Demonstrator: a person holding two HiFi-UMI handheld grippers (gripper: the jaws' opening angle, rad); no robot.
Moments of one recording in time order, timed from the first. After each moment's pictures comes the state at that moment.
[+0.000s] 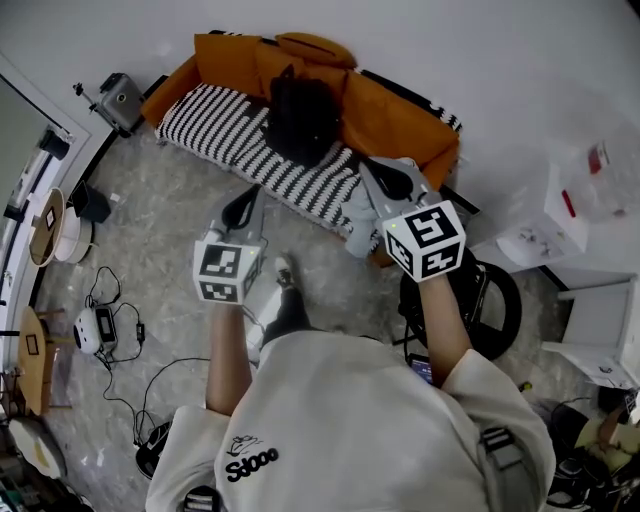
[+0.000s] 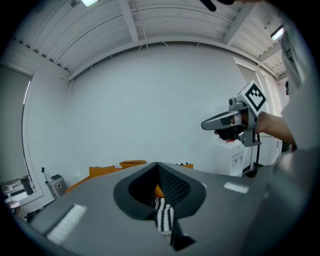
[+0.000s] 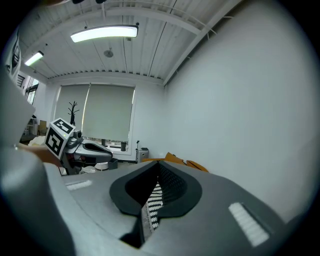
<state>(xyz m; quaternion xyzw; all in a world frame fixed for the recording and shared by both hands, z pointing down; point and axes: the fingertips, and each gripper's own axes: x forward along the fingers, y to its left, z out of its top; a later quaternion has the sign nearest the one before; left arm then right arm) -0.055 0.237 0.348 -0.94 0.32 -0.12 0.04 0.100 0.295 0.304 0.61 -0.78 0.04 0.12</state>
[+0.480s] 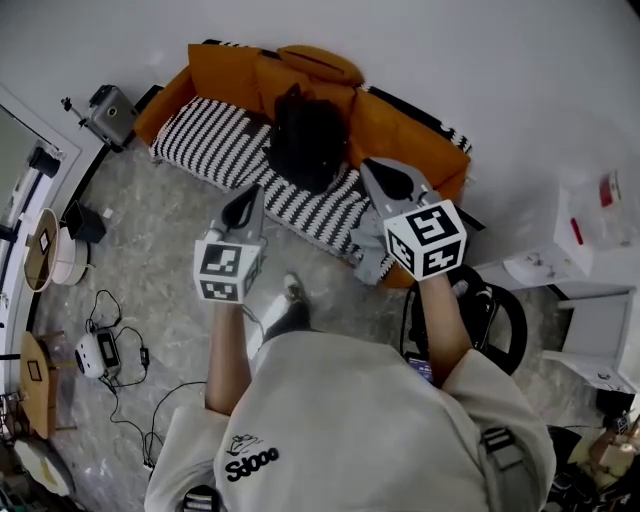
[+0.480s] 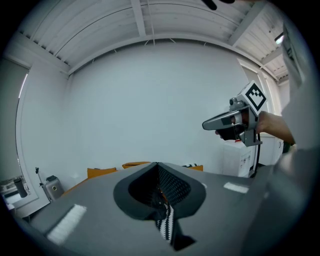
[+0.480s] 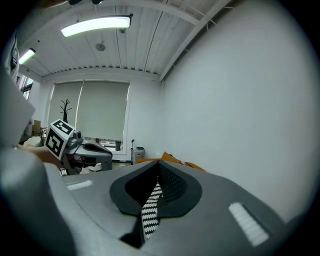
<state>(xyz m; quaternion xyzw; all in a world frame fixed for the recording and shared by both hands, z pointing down) -0.045 0.087 0.355 -0.94 0.31 -0.12 0.03 0.111 0.149 0.309 0.62 -0.77 0.05 0.12</state>
